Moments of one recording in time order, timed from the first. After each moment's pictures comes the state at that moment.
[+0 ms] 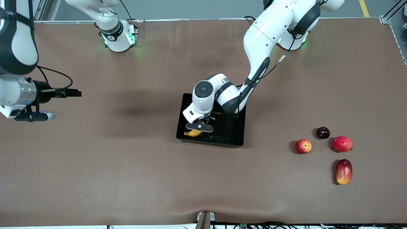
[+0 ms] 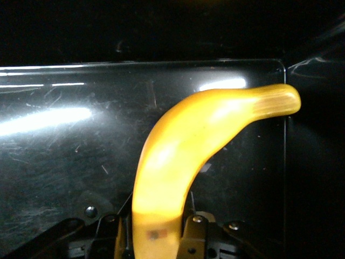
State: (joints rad) left arm -0.67 0.93 -0.18 -1.34 0.20 2.35 -0.74; right arm -0.02 0.22 -0.04 -1.61 0.12 1.41 -0.04
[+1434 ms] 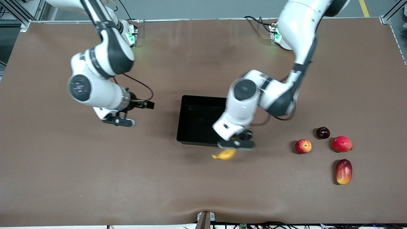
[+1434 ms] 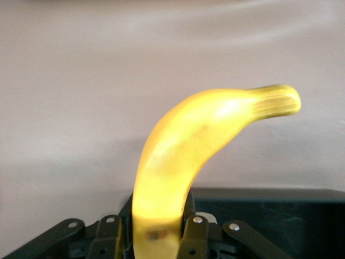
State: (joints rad) left arm -0.47 0.69 -0.08 -1.31 0.20 2.19 -0.53; right arm 0.41 0.30 -0.02 -1.78 0.27 1.93 0.46
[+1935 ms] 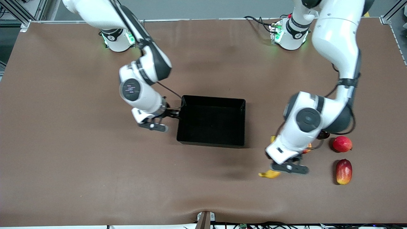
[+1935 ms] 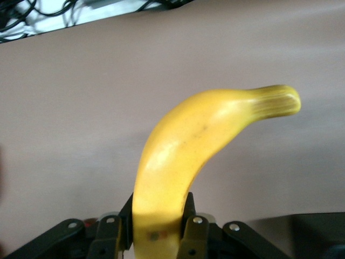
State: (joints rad) left arm -0.22 0.71 -0.08 -1.33 0.20 2.19 -0.19; right arm 0.59 0.49 -0.02 -1.77 0.28 2.29 0.62
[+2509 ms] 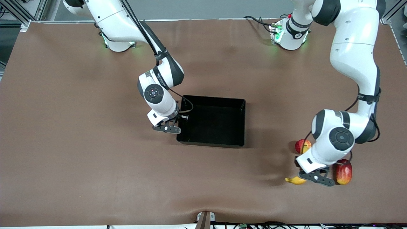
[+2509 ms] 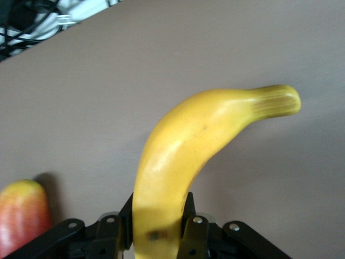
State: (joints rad) left arm -0.07 0.81 -0.04 -1.34 0.23 2.33 0.14; right arm 0.65 0.59 -0.06 -1.76 0.21 2.38 0.62
